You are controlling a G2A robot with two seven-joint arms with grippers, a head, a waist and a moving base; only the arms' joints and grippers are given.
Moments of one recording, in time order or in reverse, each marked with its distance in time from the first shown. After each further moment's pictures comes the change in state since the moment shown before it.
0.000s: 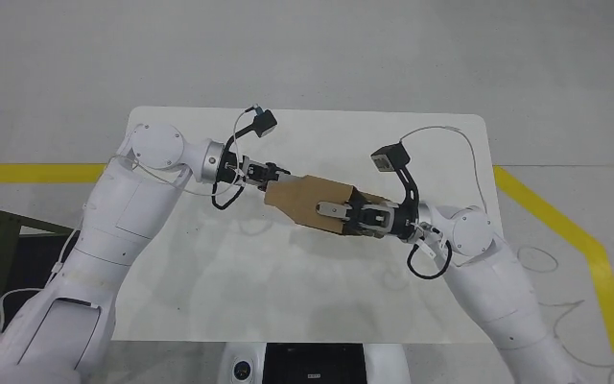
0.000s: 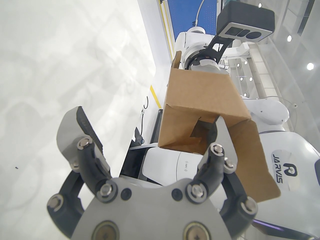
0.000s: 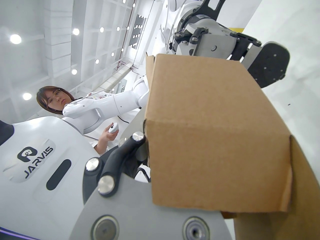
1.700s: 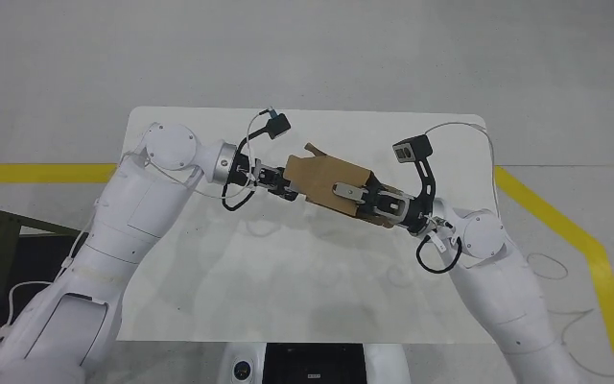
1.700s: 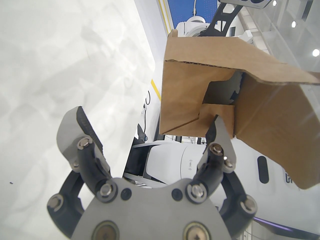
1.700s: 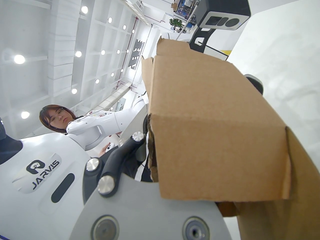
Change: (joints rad) left arm -0.029 -0.027 0.047 0.012 0.008 -0.048 0.004; right arm -0.040 0.007 0.071 -0.011 0.005 0.010 -0.083
